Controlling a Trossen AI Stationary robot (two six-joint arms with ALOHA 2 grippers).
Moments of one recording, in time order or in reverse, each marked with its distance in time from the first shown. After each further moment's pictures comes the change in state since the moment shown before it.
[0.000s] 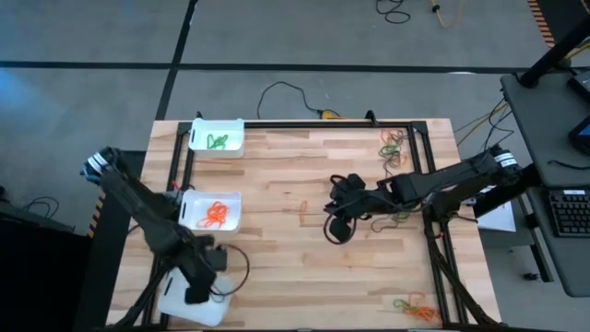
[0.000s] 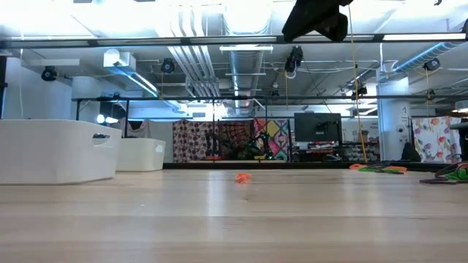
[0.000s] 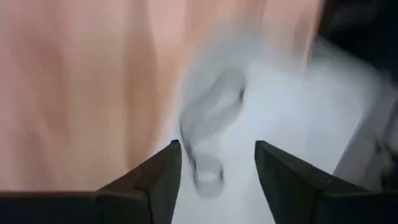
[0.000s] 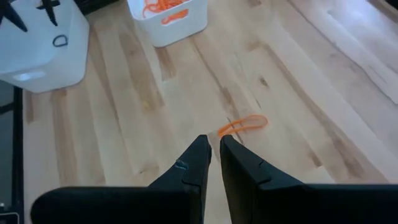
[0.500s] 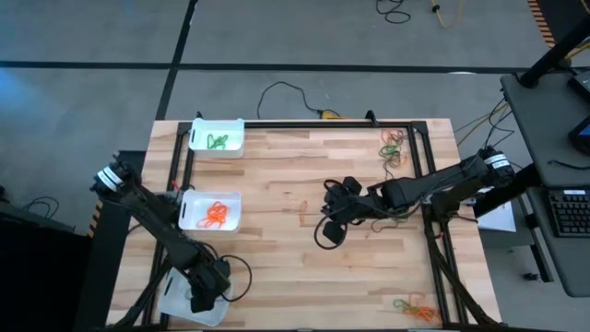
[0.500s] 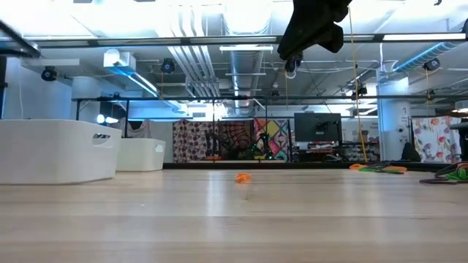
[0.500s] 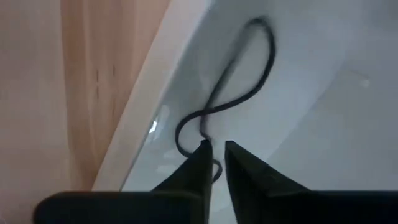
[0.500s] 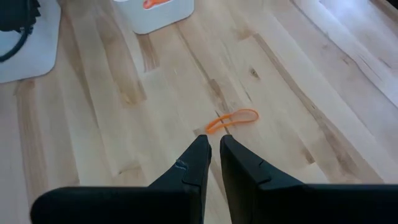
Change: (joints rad) left arm -0.007 0.201 -0.157 0.226 0.306 -0.156; right arm 0.008 0.072 0.000 0.004 0.044 0.000
